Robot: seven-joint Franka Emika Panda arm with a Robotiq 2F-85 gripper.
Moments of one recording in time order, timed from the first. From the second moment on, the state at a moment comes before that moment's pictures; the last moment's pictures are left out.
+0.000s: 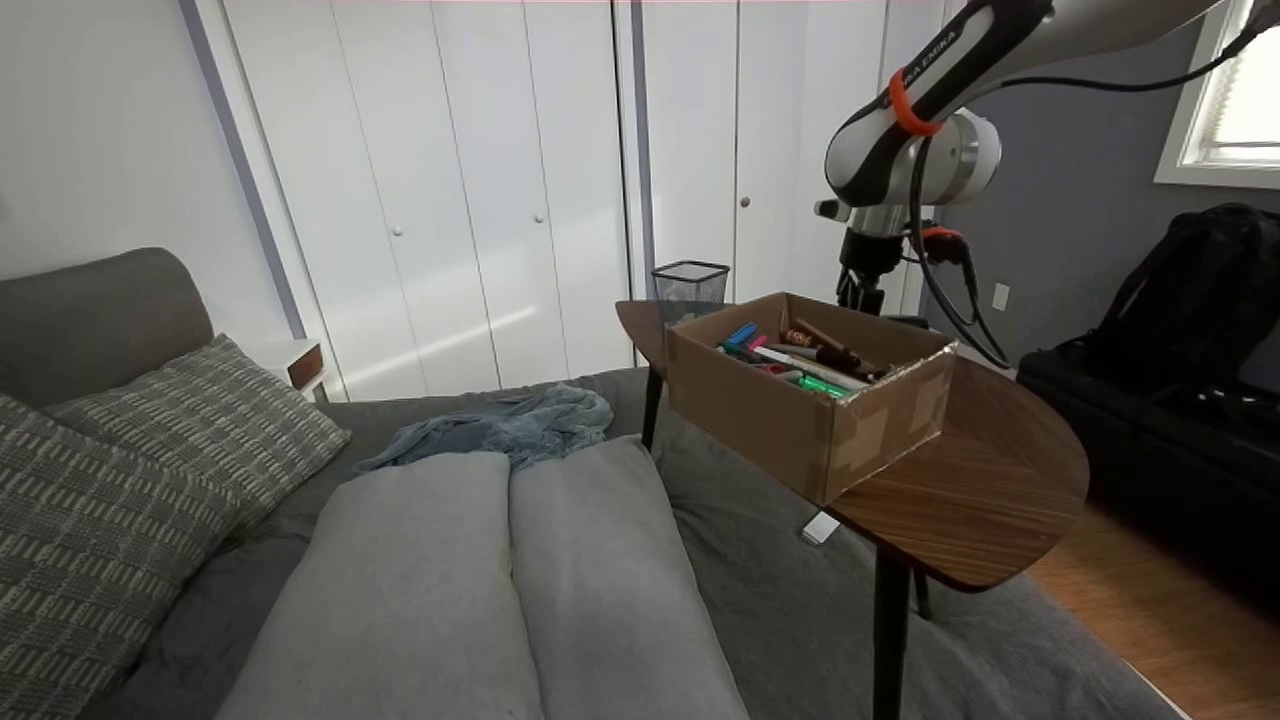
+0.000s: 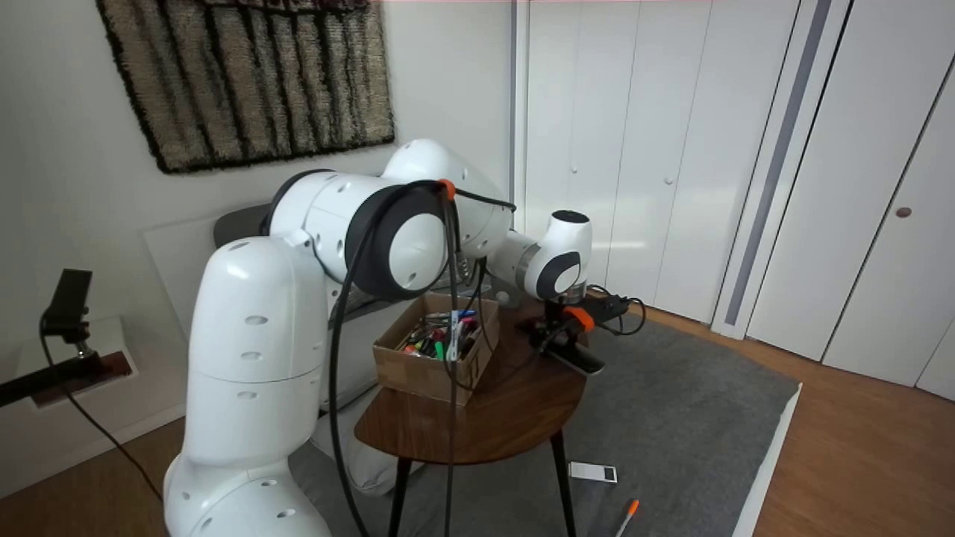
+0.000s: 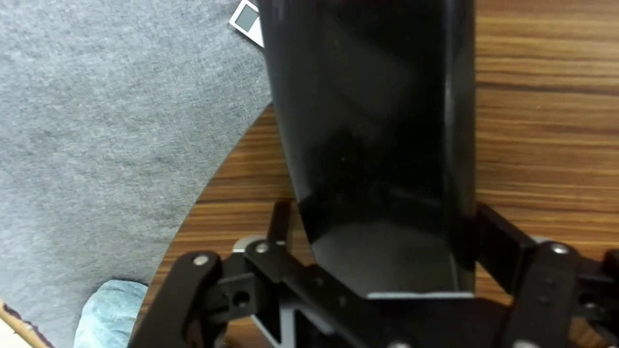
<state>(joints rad) -0.12 0.31 0.00 -1.92 0.09 2.38 -1.26</state>
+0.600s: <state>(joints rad) -0.13 0.22 0.03 -1.91 0.09 2.25 -1.43</state>
